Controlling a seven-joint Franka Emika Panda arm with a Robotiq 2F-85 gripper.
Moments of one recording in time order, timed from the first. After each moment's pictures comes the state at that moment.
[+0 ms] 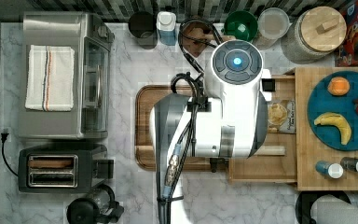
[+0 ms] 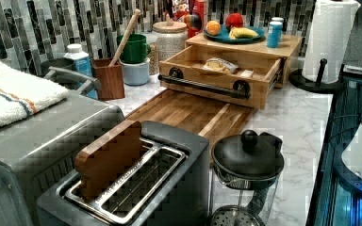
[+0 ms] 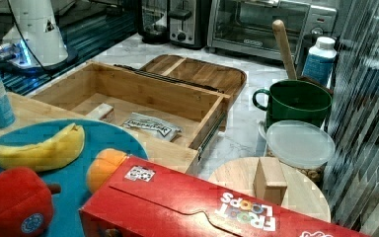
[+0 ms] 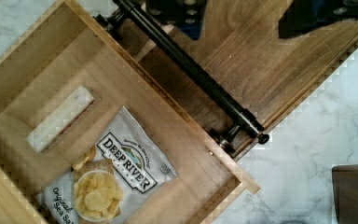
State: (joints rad) arm -0.04 0.05 -0.03 -1.86 -0.06 0.26 -0.07
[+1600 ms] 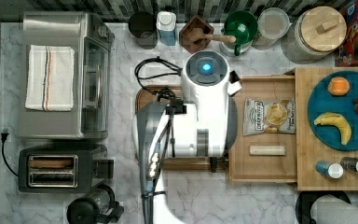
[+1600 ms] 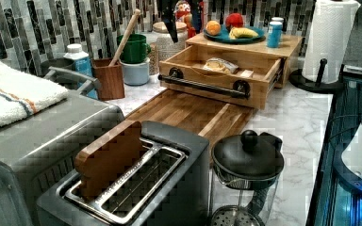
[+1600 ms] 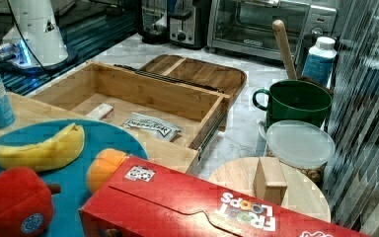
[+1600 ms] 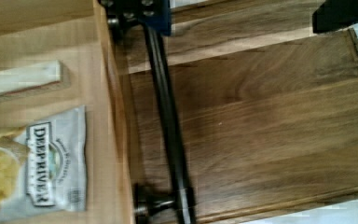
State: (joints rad) arm -0.05 0.06 0.07 -1.97 -0.03 0.25 -0.57
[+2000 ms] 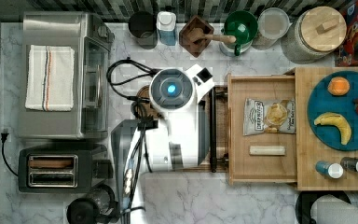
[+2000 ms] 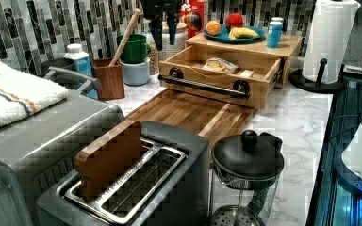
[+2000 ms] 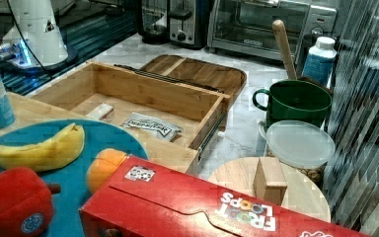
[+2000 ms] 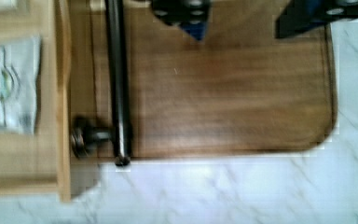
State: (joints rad) arm -0.01 0.00 0.11 -2.09 -0.04 0.53 -0.60
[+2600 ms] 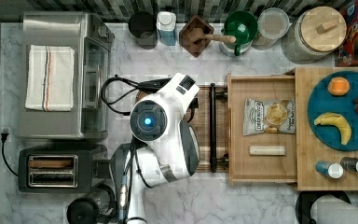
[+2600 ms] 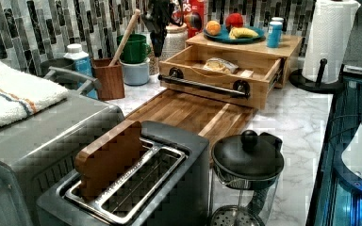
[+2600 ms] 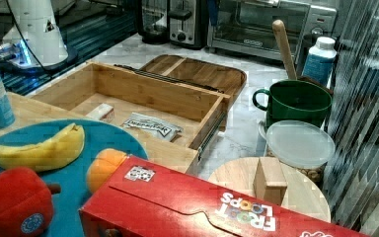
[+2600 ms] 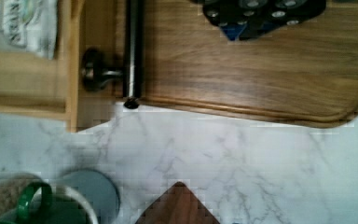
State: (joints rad) arm 0.00 -0.01 0.14 -2.25 -0.28 0.81 -0.60
